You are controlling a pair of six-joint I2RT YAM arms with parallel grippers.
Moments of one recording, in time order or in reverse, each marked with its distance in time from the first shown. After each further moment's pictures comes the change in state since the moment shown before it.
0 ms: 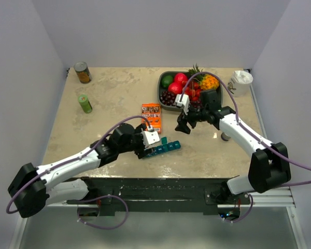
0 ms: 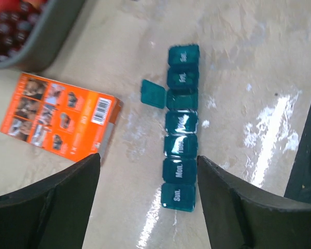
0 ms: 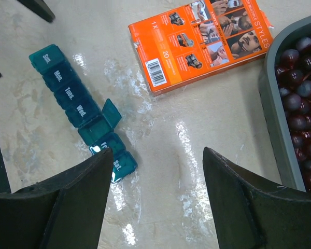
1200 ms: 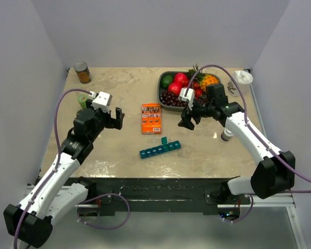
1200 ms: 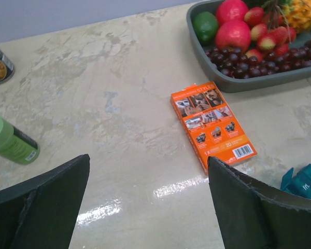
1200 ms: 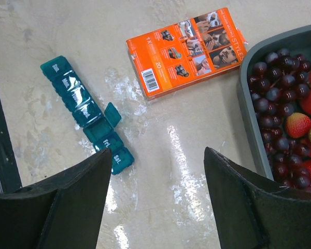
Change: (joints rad) left arm 0.443 -0.311 0.105 -0.098 -0.235 -0.438; right arm -0.033 -0.066 0.109 -0.138 -0.014 -0.031
